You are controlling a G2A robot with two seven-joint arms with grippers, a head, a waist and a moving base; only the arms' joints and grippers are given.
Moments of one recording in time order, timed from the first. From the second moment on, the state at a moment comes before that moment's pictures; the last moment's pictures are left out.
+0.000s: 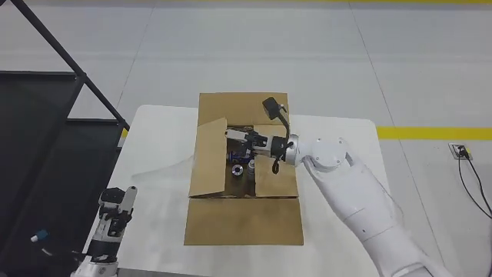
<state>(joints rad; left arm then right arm) 1.78 -1.19 -1.73 -1.97 0.44 -0.31 0.15 -0.45 -1.45 0.95 -0.93 0.21 -0.20 0.92</state>
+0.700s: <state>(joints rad) 1.68 -1.21 -1.53 -1.90 0.63 -0.27 0.03 -0.28 -1.61 0.77 -0.73 0.36 -0.33 0.81</state>
